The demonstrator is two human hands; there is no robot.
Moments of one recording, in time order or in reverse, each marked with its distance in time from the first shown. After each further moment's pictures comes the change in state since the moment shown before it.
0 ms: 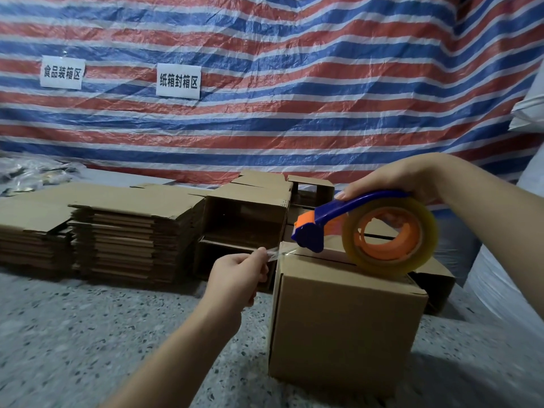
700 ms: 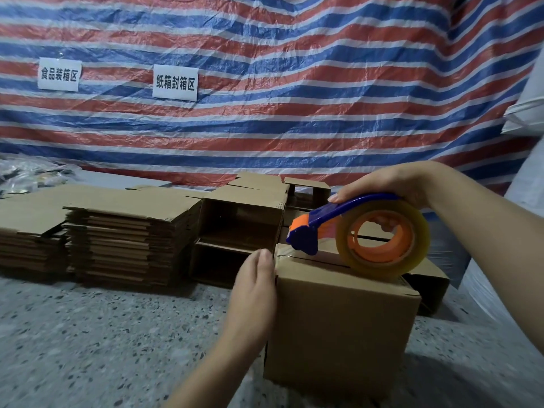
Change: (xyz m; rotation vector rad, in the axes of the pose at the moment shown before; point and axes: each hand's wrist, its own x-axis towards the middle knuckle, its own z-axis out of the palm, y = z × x) left_hand -0.025 -0.018 0.027 0.056 -0.032 0.207; right_hand 0.002 0.002 0.004 0.072 -0.001 -0.028
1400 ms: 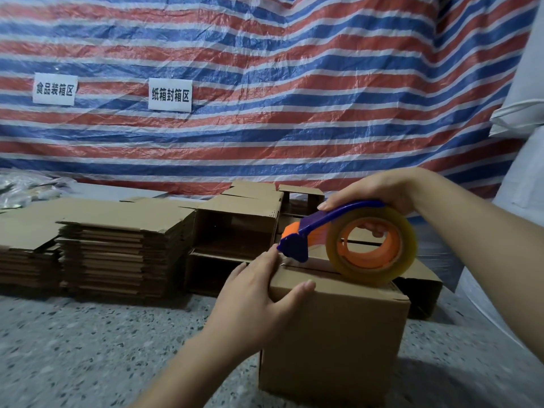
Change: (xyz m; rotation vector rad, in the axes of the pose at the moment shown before) left_hand 0.010 0.015 -0.013 0.711 -0.199 0.449; right_hand -0.003 -0.001 -0.001 -0.026 -0.006 -0.003
